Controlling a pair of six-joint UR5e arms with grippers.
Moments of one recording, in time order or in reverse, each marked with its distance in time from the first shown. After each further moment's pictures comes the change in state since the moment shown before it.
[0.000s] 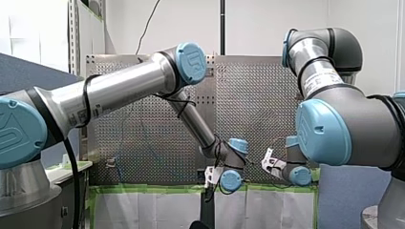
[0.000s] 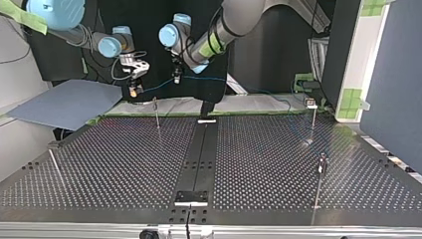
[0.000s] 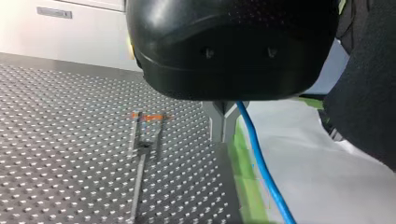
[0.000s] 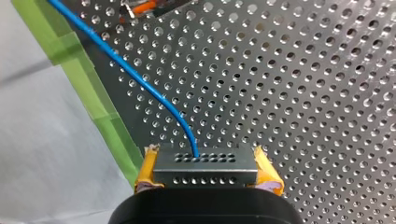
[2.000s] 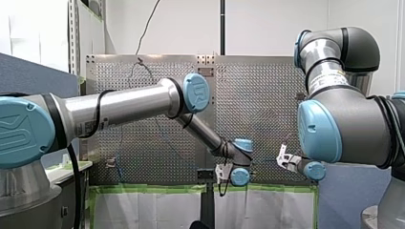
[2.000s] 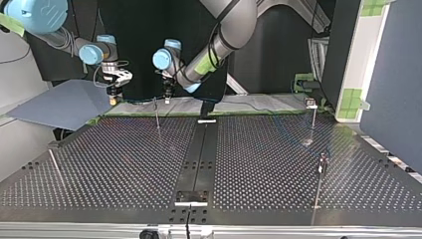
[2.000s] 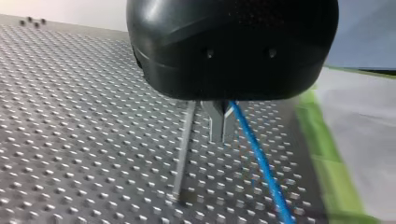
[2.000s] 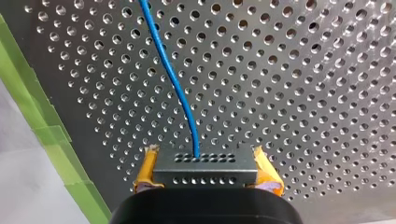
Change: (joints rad) left arm 0.060 -0.189 0.412 -0.078 0.046 -0.047; right arm -0.123 0.002 -0.093 0.030 -0.013 -0.131
